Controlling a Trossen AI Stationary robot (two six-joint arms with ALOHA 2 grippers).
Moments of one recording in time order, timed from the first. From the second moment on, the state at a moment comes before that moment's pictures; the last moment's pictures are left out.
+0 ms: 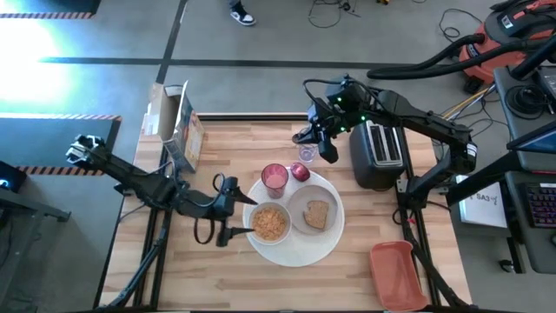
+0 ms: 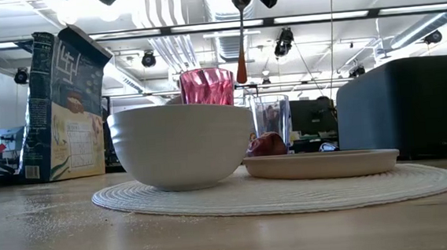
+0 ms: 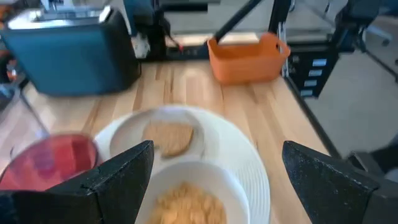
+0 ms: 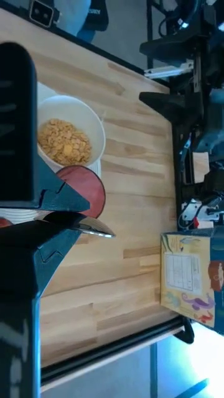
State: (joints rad) left arm -0.43 1.15 0.88 -0.17 -0.33 -0.16; right arm -0.35 1.52 1.73 -0.85 -0.43 -0.17
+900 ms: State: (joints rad) left arm -0.34 1.35 0.89 0.31 0.20 -0.07; right arm -0.21 1.52 1.73 -0.85 -0.60 -0.28
